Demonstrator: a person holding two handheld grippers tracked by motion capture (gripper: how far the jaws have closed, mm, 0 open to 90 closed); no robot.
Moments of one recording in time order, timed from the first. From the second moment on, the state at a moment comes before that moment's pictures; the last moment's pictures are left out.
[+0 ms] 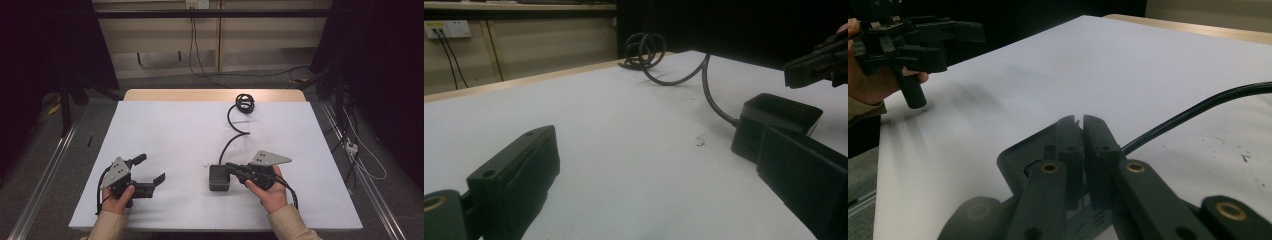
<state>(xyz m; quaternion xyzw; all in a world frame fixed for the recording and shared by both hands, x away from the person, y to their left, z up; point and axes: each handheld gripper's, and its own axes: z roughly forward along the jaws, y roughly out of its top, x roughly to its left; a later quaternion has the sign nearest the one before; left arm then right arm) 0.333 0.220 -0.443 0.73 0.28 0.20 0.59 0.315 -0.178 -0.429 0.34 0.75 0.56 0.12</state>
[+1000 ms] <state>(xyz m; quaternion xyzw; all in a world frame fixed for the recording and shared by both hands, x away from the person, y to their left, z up) 0.333 0.220 -0.444 0.73 0.28 0.20 0.59 0.316 -0.174 -0.429 0.34 0.75 0.55 0.11</state>
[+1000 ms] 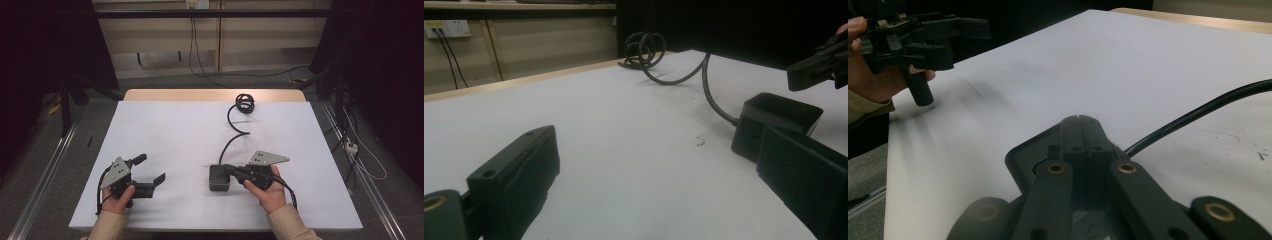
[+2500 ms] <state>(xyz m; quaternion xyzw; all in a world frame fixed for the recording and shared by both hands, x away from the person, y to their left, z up) 0.332 0.219 -0.444 0.72 0.29 0.20 0.60 0.315 -0.160 -0.431 0.32 0.79 0.52 0.08</state>
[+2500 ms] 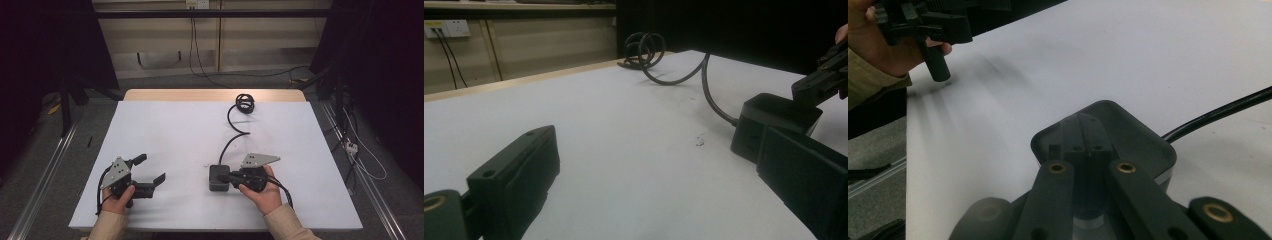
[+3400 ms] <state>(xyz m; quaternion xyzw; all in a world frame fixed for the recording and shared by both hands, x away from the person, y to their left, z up) 0.332 0.219 -0.444 0.73 0.29 0.20 0.59 0.313 -0.159 -0.432 0.32 0.79 0.52 0.08</state>
